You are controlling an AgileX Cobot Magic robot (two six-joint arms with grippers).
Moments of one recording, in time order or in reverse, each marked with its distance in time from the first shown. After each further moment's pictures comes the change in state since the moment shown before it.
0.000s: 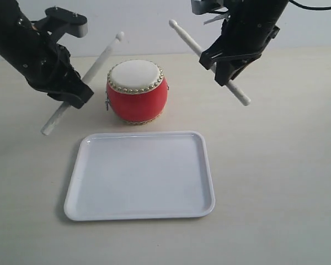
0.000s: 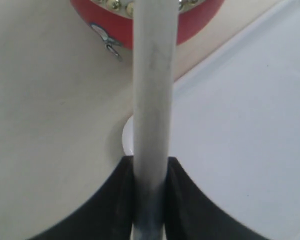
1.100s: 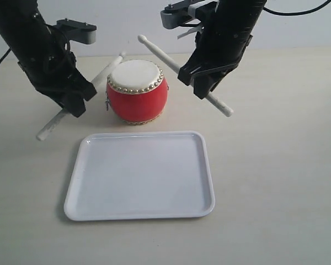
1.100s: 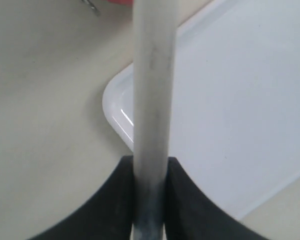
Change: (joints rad) left arm 0.000 0.094 -0.163 0.017 0.268 -0.065; right arm 0.110 0.000 0.002 -0.002 0.030 -0.039
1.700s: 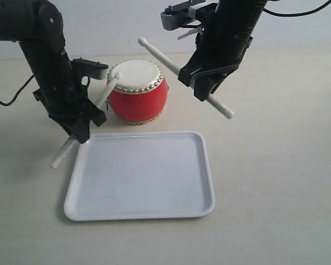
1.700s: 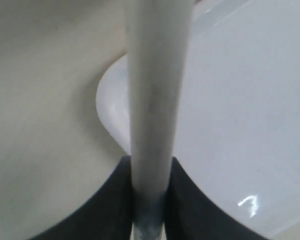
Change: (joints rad) left arm 0.000 0.197 -0.045 0.026 0.021 -0.047; right arm 0.000 0.000 0.000 0.008 0.022 0.000
